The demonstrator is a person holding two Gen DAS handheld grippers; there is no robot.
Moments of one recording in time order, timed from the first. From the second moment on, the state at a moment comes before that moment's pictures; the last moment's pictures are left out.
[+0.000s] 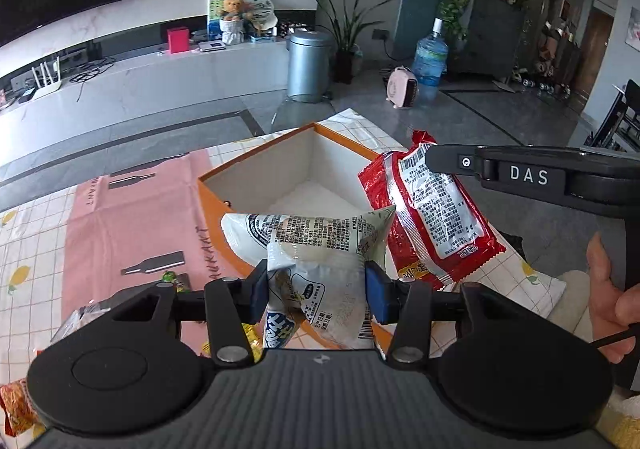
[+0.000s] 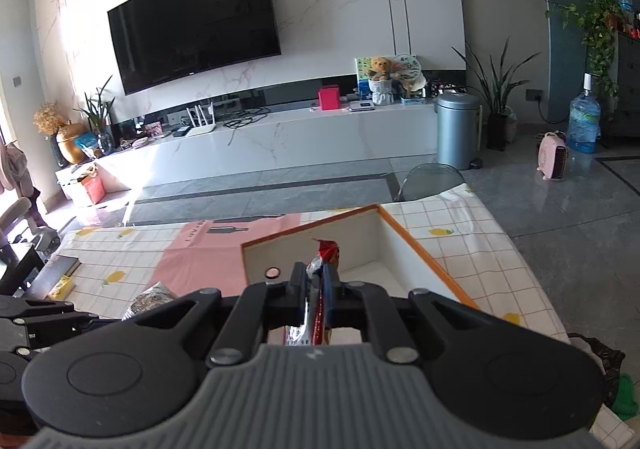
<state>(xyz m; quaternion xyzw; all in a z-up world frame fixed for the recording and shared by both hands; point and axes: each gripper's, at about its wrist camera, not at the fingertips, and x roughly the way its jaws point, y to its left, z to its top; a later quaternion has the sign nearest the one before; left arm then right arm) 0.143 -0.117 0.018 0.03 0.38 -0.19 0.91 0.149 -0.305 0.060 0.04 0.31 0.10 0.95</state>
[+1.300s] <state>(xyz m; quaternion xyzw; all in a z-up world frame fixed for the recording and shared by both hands) 0.234 -0.235 -0.107 0.26 0.54 -0.33 0.73 0.258 -0.343 -0.063 -0.08 0.49 0.09 0.86</state>
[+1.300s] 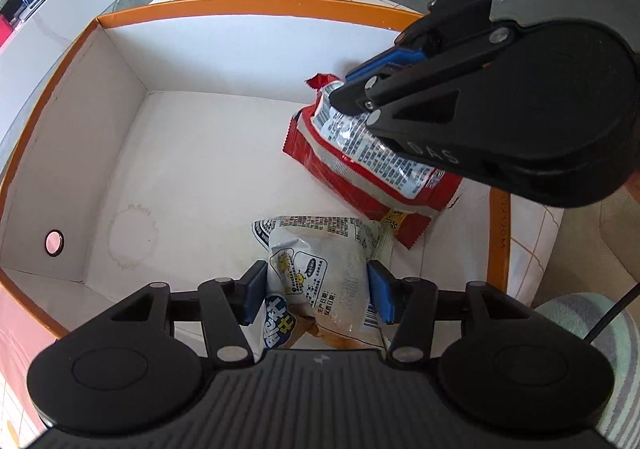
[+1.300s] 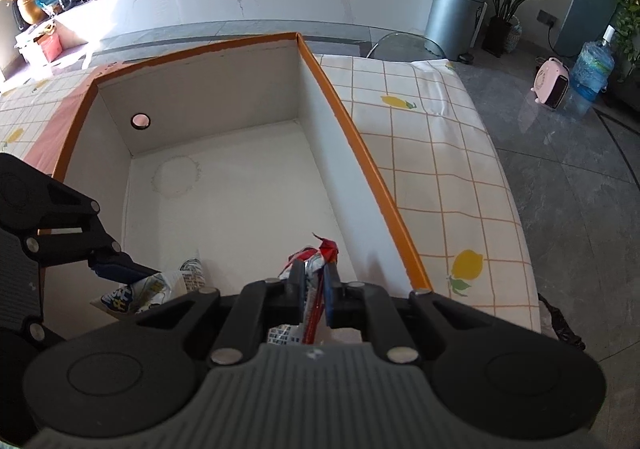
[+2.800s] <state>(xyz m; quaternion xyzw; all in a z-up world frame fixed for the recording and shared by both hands) 0.077 -0.009 -0.005 -0.01 0.35 -0.11 0.93 0.062 -0.207 0.010 0.08 0.34 0.10 0.93</state>
